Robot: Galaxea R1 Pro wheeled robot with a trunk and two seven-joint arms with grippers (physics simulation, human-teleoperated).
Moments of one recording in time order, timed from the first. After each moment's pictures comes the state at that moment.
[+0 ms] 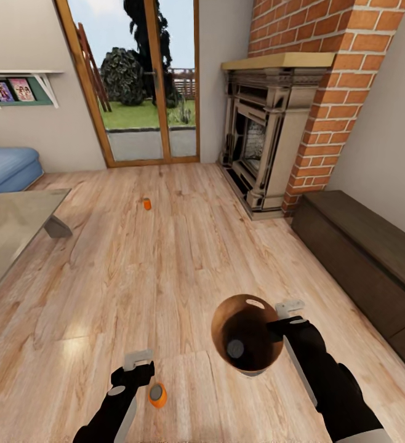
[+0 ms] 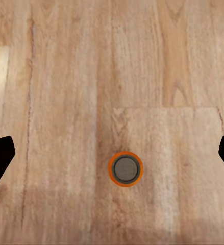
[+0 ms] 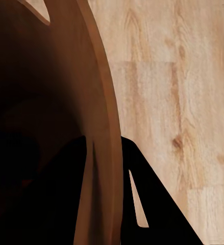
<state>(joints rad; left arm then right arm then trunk) -0.39 -0.14 0.14 -0.70 -0.08 0.12 0.16 -0.43 -0.04 0.15 -1.37 0.09 0.97 -0.09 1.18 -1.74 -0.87</state>
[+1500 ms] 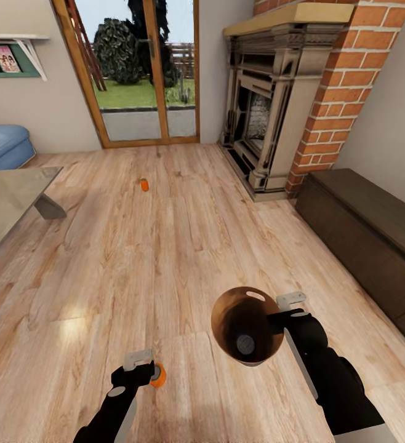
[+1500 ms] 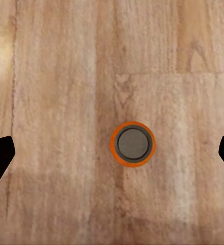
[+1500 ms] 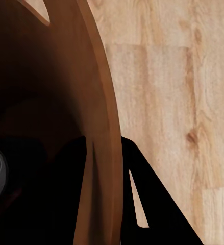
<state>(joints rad) -0.39 -0.14 0.14 -0.70 -0.08 0.10 0.15 -0.45 -0.04 0.15 -1.42 0.10 1.00 -0.09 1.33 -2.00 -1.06</state>
